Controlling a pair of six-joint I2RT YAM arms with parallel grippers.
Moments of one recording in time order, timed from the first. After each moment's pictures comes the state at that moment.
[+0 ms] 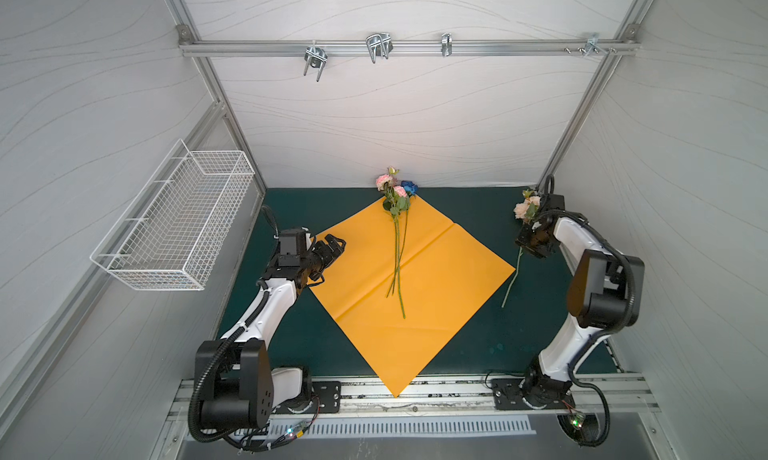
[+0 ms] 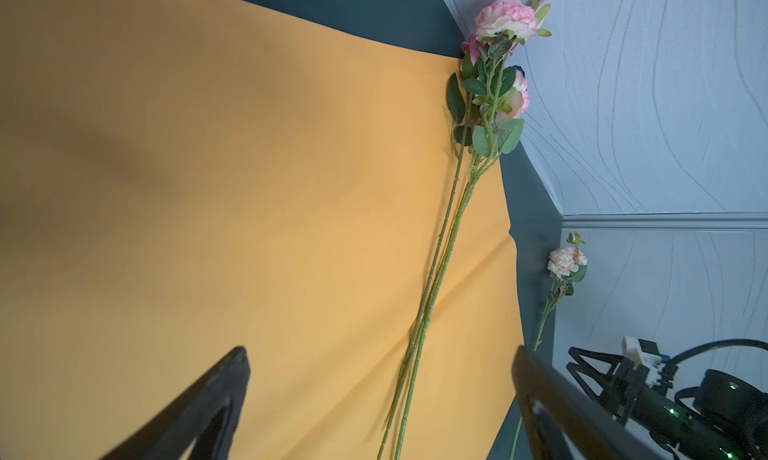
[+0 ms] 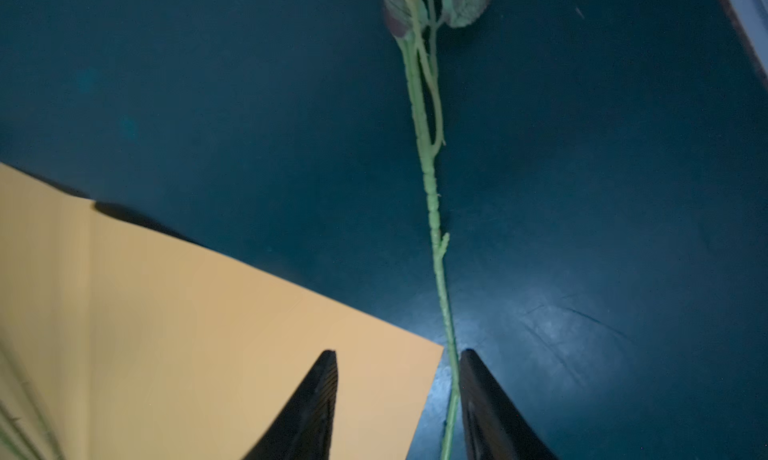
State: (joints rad) left arm 0.02 1.25 0.73 -0.21 0.39 -0.80; right arm -0.13 1.85 1.36 -0.76 -0.10 0.36
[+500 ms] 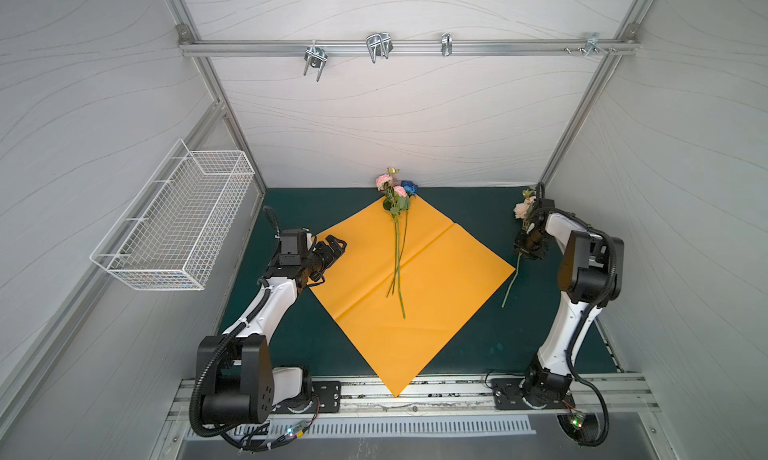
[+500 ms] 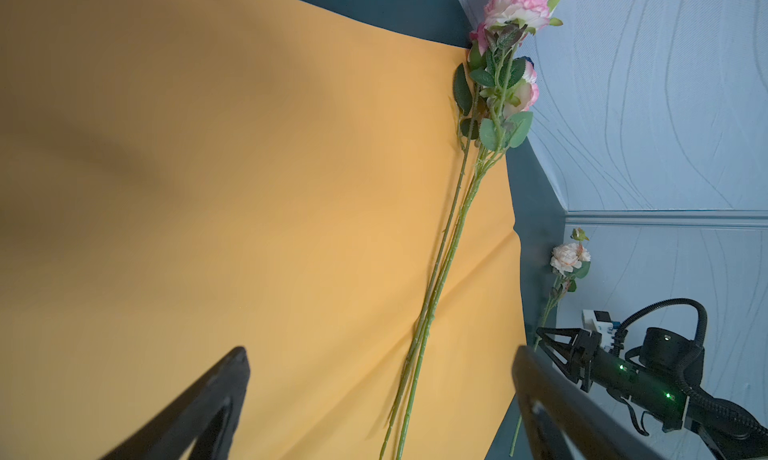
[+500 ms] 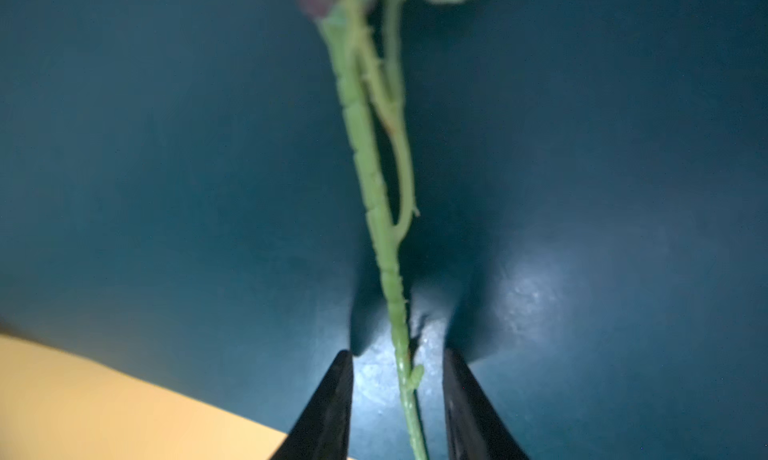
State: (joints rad) left arm 0.02 1.28 0.73 -0.21 0.40 -0.80; right arm -0.17 2.08 1.50 -0.77 -0.09 0.31
